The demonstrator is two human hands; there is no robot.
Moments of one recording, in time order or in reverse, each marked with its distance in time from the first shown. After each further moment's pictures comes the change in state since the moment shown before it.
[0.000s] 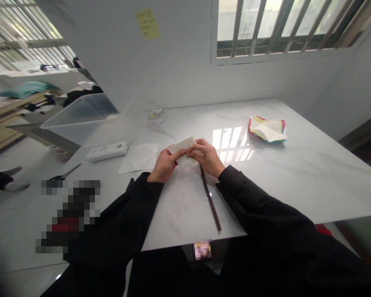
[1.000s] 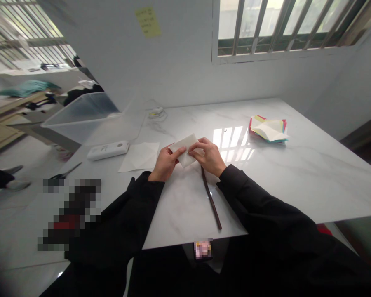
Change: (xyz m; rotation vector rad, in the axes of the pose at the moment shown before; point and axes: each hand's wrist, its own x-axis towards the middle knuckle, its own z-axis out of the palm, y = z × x) left_hand 0.000 0.000 0.000 0.030 0.011 0.051; right_hand 0.000 -0.005 -0.003 -0.088 0.055 0.021
